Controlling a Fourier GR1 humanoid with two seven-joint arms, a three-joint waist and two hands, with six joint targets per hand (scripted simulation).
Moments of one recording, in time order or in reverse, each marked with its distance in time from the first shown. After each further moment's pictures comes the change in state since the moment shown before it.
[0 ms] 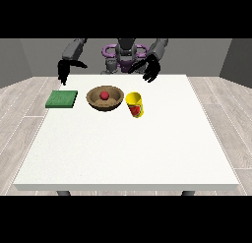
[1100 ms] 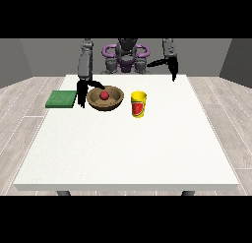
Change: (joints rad) left arm 0.220 0.093 0.100 -0.241 0.412 -0.341 -0.340; right arm -0.193 0.080 -0.025 0.348 0.025 -0.203 -0.210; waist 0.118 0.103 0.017
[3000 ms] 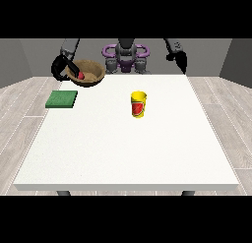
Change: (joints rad) left arm 0.125 0.083 0.162 0.153 0.090 -0.094 -0.074; right arm -0.118 -0.195 0.207 0.048 0.293 -0.297 0.641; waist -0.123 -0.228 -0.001
